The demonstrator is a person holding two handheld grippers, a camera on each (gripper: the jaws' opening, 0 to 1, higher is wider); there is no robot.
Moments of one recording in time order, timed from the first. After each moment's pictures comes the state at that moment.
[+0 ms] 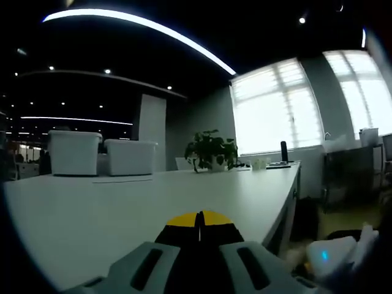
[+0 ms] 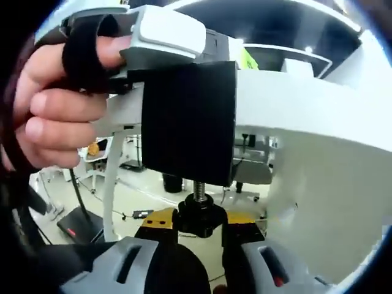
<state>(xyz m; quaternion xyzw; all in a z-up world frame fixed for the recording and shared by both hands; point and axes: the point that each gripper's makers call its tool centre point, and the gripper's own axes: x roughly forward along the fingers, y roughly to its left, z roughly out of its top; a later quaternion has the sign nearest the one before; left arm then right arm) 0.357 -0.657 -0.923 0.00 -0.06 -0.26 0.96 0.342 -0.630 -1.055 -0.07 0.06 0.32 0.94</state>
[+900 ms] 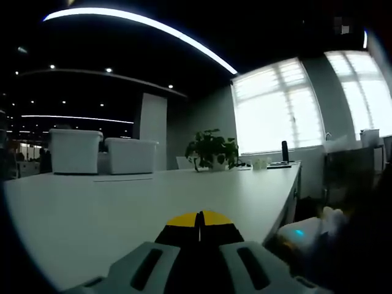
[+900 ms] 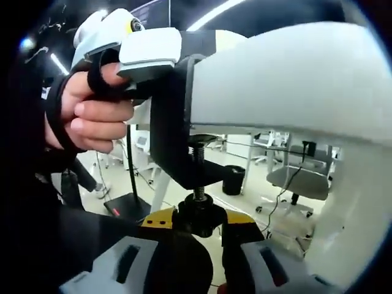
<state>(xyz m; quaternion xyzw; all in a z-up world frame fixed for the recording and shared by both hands) 0.357 -0.657 -0.925 0.00 -0.06 -0.26 0.96 0.332 -0.614 -1.057 -0.08 0.04 0.54 0.84</state>
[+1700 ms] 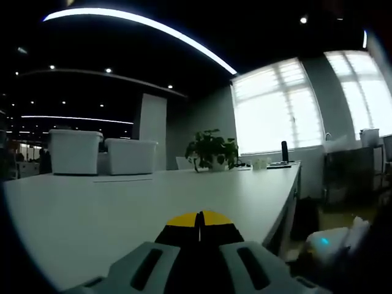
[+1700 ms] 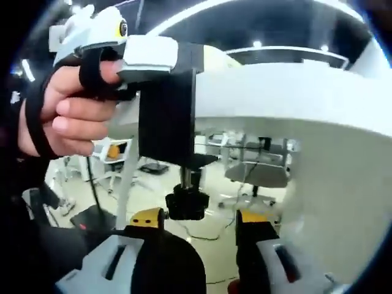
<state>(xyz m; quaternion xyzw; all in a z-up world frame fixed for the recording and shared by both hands) 0.358 -0.658 -0.924 0.00 -0.06 -0.26 0.96 0.332 -0.649 -1.061 -0.04 0.05 0.31 0.95</state>
